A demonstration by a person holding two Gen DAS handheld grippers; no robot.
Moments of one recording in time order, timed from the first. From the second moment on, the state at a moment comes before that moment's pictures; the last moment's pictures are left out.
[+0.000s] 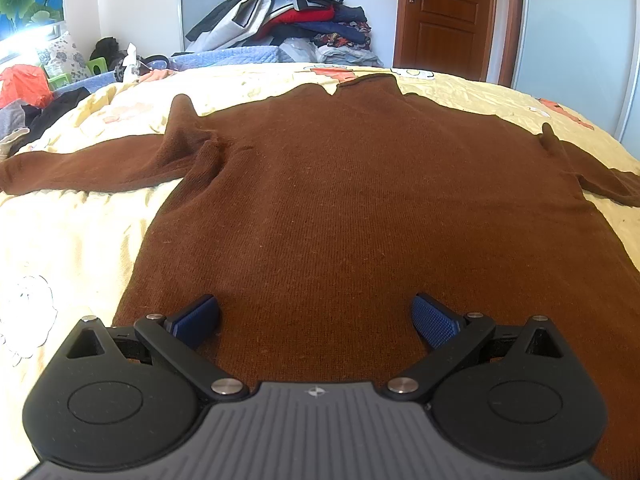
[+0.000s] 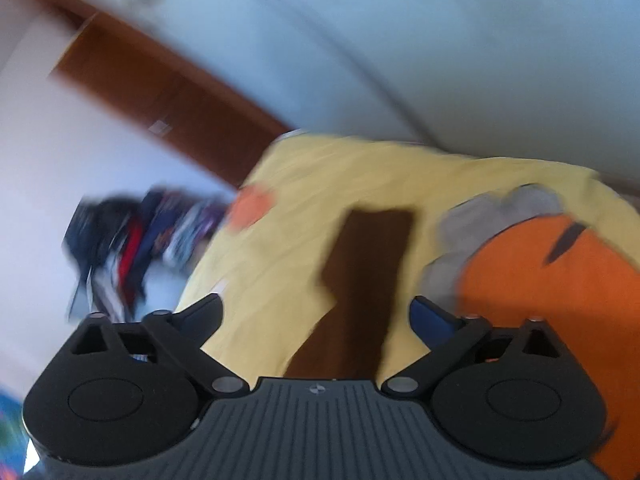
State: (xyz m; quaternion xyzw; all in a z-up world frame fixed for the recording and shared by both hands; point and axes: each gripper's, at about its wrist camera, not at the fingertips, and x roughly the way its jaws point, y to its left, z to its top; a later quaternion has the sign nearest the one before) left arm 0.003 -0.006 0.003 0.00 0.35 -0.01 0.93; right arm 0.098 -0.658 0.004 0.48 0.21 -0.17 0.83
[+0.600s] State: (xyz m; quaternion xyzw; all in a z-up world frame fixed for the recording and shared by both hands) left arm 0.003 -0.006 0.003 0.00 0.35 -0.01 0.93; right arm 0.110 -0.696 -0.046 0.51 0.17 -0.17 0.82
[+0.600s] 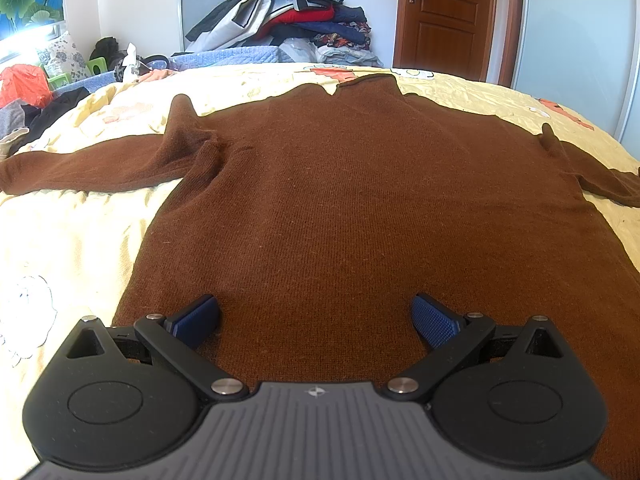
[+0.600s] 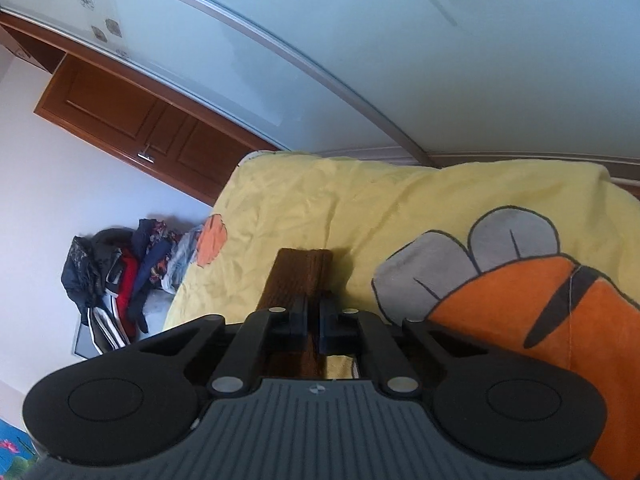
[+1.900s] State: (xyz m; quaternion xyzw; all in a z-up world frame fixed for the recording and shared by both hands) left arm 0.059 0.056 0.030 -0.28 0.36 -0.07 0.89; right arm 0.093 -0.508 0.008 0.43 0.25 0.06 0.87
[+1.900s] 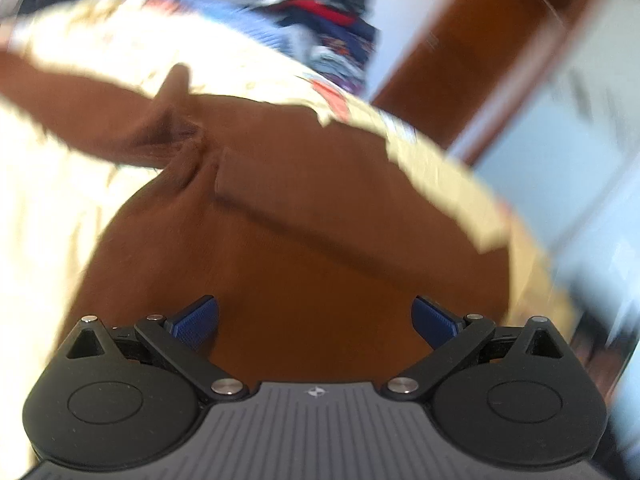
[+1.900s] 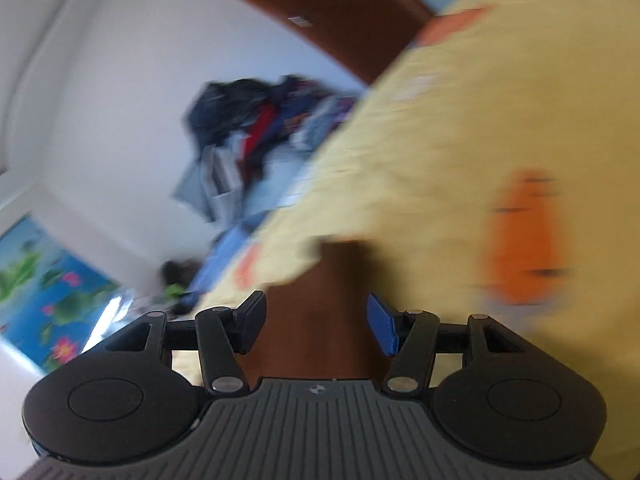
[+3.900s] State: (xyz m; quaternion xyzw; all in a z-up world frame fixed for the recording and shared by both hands) left arm 0.127 0.012 0.048 -0.09 0.28 0.08 0.95; right arm 0.185 -0.381 0.037 0.19 0.32 0.15 0.91
